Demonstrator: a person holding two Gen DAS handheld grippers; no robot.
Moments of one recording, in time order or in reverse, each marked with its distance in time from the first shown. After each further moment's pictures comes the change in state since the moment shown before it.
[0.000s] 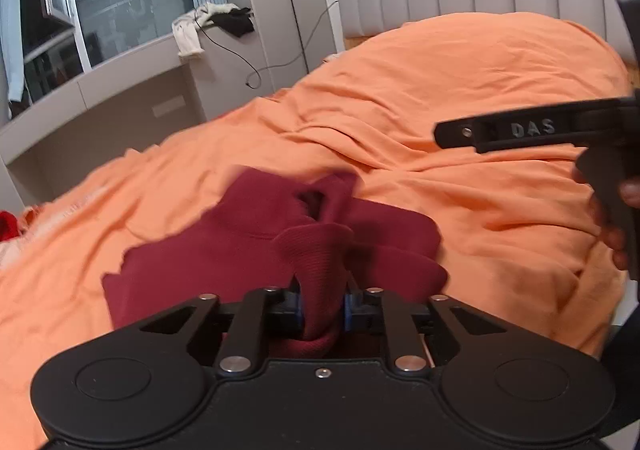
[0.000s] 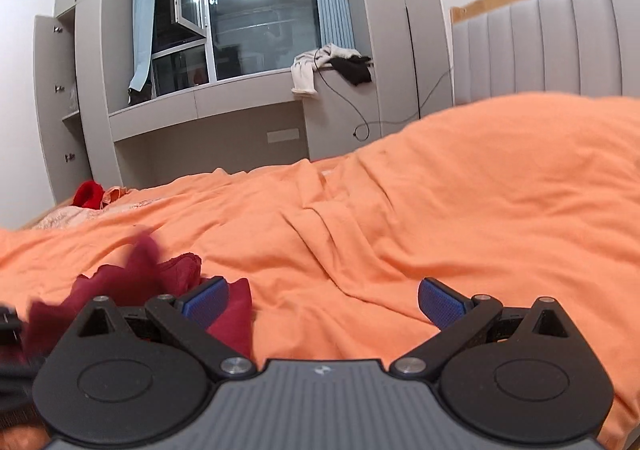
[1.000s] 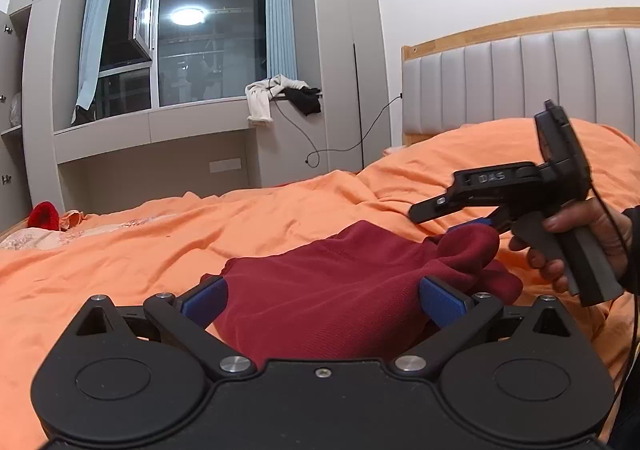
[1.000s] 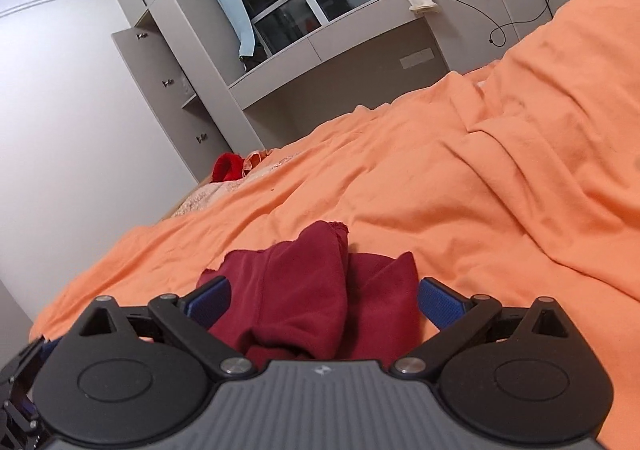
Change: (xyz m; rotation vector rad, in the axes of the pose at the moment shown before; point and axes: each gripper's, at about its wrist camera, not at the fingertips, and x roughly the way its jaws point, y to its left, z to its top) left arm -0.063 0.071 -0.067 -0.154 -0.312 0.108; right arm 0.109 0.029 0.006 0.146 0.223 0.508
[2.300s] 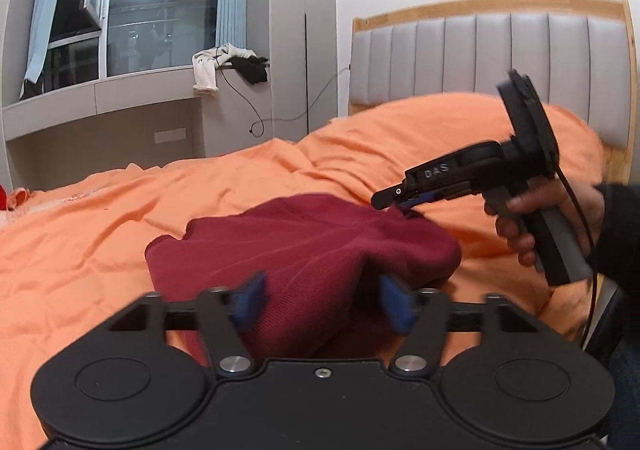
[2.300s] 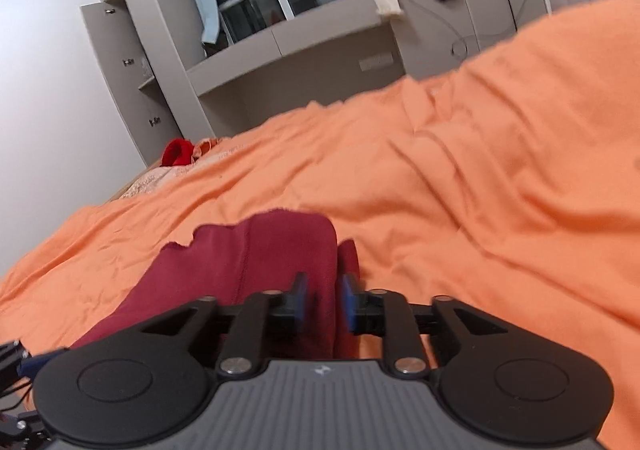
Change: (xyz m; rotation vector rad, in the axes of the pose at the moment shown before) left arm 0.011 -0.016 -0.004 -0.022 0.087 -0.178; right arm -0.037 0.012 -0.009 -0.091 -0.018 -0.174
